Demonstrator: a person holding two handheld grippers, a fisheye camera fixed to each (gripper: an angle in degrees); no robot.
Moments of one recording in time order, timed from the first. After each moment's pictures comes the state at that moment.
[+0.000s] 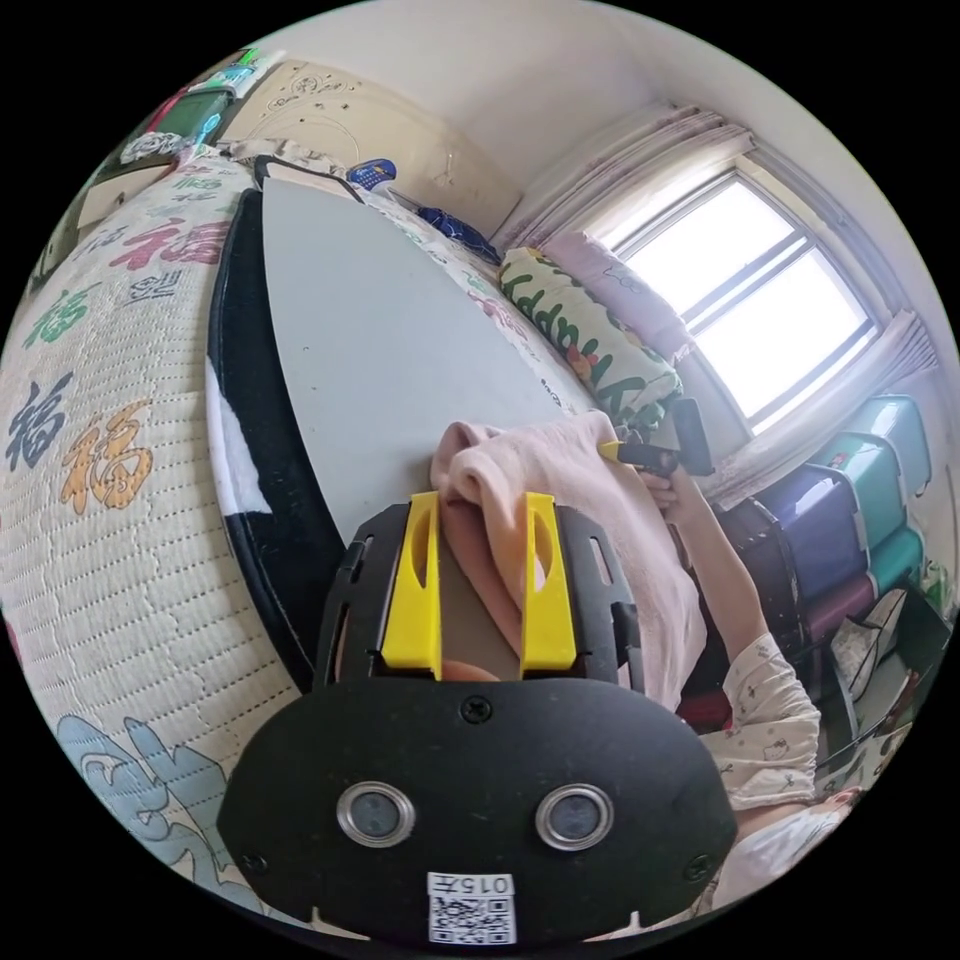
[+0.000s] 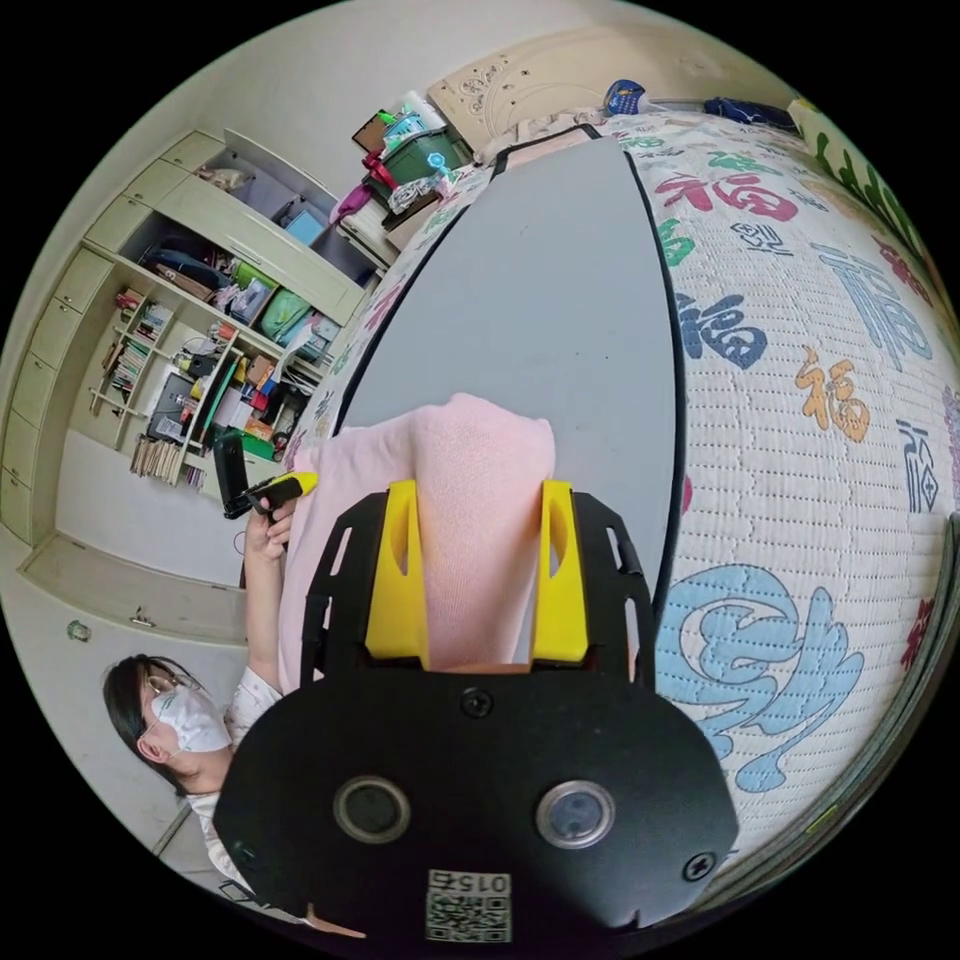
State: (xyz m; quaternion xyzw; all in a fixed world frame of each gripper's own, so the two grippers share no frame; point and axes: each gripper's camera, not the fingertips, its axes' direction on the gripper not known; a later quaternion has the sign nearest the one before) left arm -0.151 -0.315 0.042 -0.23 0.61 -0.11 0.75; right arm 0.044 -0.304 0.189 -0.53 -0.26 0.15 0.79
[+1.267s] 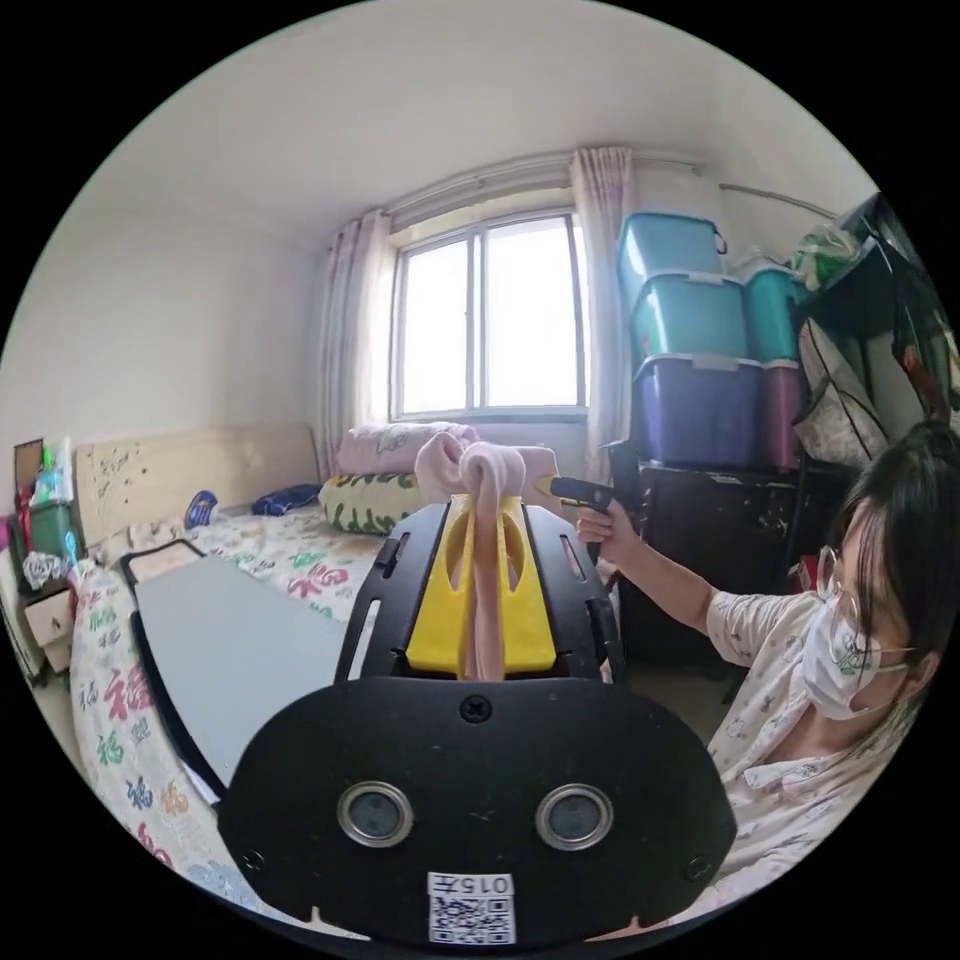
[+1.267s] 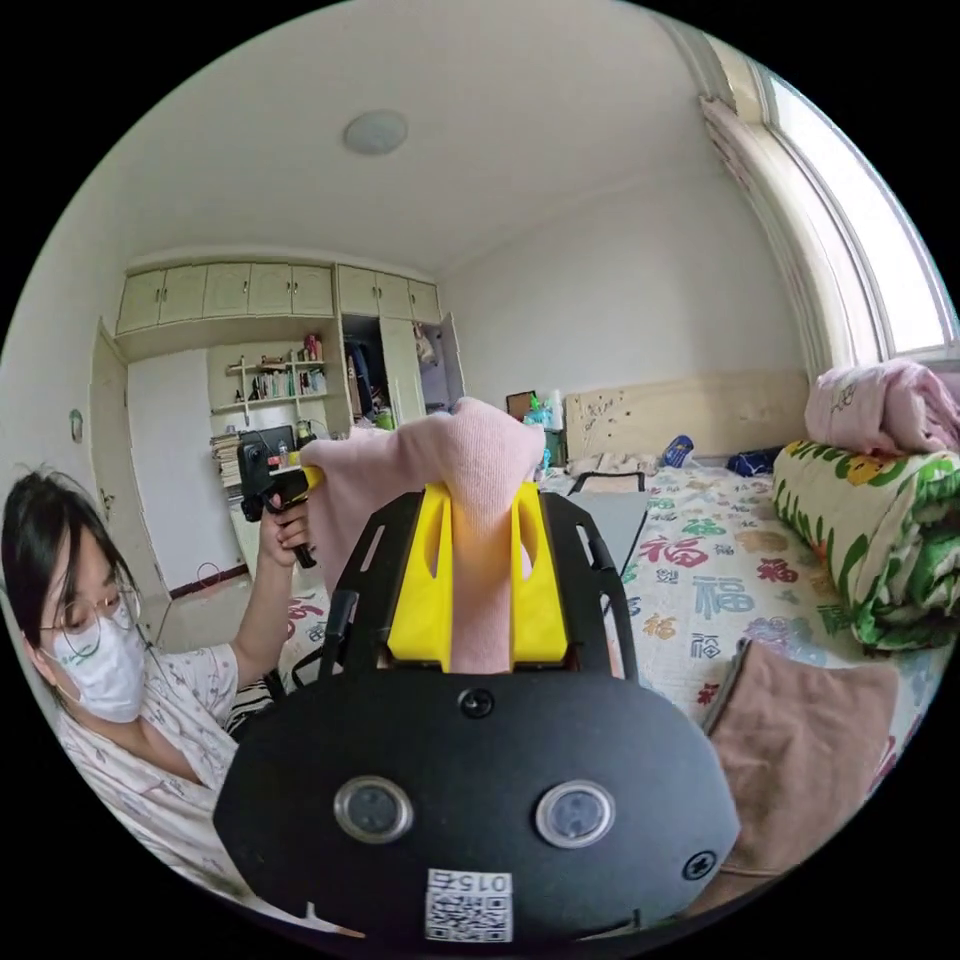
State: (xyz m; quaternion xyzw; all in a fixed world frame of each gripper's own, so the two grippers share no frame) left arm -0.178 -0.242 -0.415 0.08 0.58 -0.34 0.73; right arm 0.358 -0.010 -0.523 0.22 -0.58 0.38 0.69
